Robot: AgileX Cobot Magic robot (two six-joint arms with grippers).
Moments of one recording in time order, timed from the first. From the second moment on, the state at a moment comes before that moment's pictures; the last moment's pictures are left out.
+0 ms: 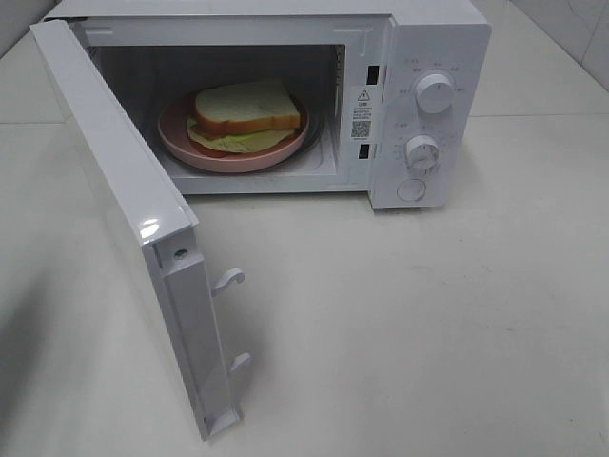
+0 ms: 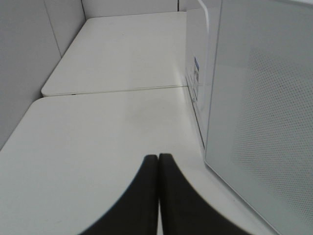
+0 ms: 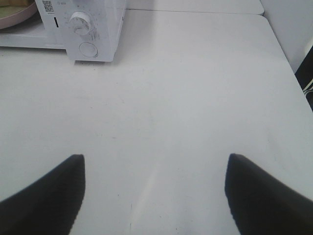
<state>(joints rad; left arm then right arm) -0.07 1.12 -0.20 -0.08 -0.59 0.11 0.12 0.00 -0.51 -0.11 1.04 0.09</state>
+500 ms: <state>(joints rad) -0.20 1.41 -0.30 -0.08 -0.74 0.11 0.12 0.00 -0.51 -0.11 1.04 0.09</state>
